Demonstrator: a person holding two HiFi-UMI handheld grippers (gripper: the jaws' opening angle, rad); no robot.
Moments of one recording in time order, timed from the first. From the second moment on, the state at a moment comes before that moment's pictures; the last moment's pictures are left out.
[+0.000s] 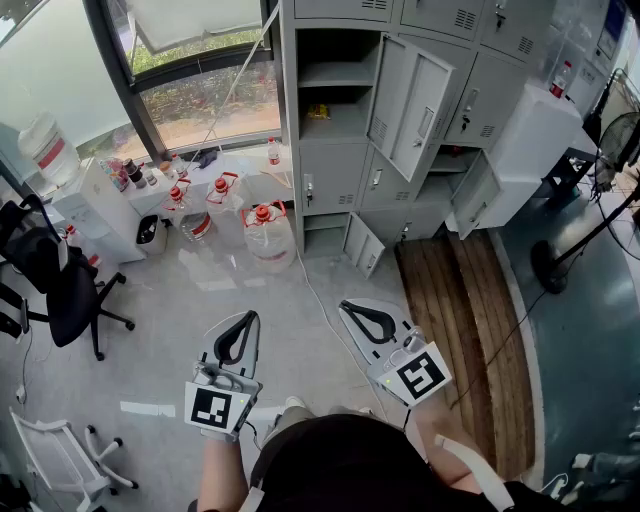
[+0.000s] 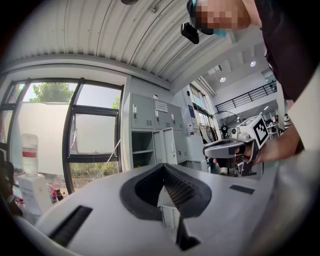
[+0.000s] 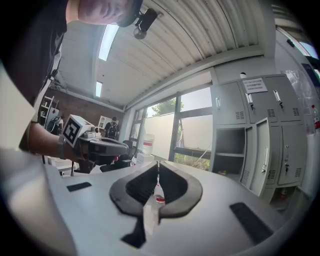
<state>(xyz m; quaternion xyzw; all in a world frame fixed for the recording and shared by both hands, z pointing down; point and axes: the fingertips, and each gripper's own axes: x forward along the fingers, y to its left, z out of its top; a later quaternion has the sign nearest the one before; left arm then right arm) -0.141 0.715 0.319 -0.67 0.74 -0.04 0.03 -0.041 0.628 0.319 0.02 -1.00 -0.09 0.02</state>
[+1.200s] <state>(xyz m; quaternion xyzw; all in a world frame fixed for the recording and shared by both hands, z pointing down) -0.317 0.660 0.367 -0.67 0.74 -0.05 -0.01 -0.214 0.558 0.363 0.02 -1.00 -0.04 0.04</state>
